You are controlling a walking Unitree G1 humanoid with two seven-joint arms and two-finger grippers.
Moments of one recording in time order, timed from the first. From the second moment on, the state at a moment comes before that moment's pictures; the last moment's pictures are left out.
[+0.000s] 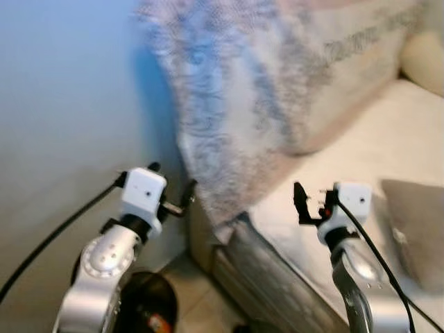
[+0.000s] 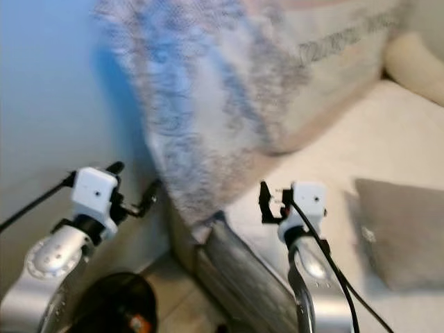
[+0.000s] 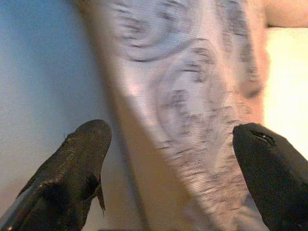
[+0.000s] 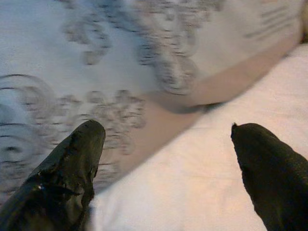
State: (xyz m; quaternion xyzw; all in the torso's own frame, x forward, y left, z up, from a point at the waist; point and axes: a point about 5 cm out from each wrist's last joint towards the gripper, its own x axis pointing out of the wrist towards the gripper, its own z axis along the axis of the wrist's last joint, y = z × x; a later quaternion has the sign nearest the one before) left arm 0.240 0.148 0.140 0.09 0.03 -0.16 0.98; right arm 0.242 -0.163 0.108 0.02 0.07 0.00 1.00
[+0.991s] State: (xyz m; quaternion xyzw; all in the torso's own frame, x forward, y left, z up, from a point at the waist) left arm 0.243 0.149 0.142 0.09 0.02 -0.16 0.98; right arm 0.237 -0.165 0.103 0.03 0.10 -0.01 0.99
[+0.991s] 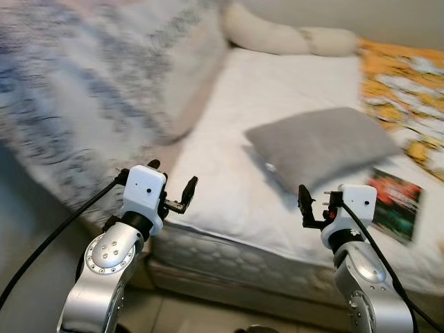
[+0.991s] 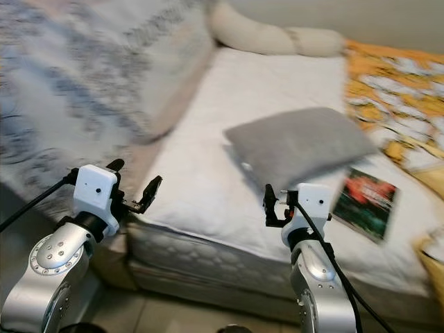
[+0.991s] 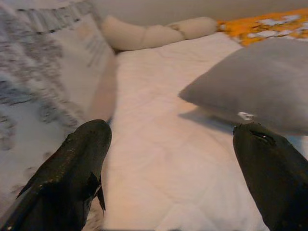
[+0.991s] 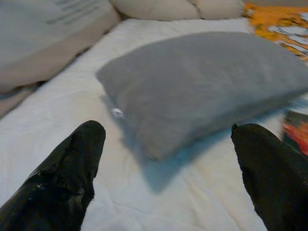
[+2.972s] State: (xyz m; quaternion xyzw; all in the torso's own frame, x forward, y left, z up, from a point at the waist) left arm 0.246 0.153 0.143 0.08 0.02 -0.17 0.98; right arm 0.248 -0.151 0.102 0.05 0.12 0.06 0.99
